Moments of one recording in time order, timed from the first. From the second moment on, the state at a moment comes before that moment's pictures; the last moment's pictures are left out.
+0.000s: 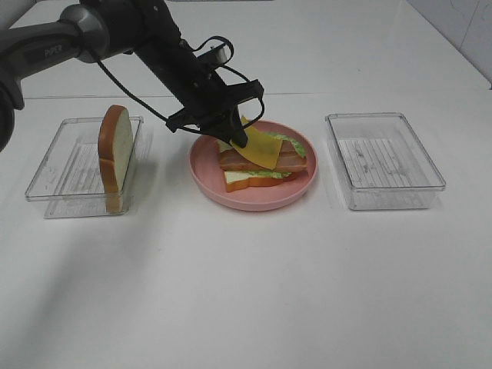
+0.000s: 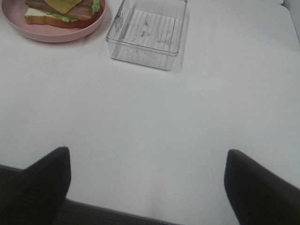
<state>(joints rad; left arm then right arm) -0.39 2.59 -2.31 -0.58 1.10 -0.02 -0.01 0.00 -0.46 0.07 1.10 -0.17</state>
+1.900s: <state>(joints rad) -0.35 2.13 -2.14 0.01 1.22 -0.24 -0.01 0.00 -0.46 0.07 1.10 -0.17</state>
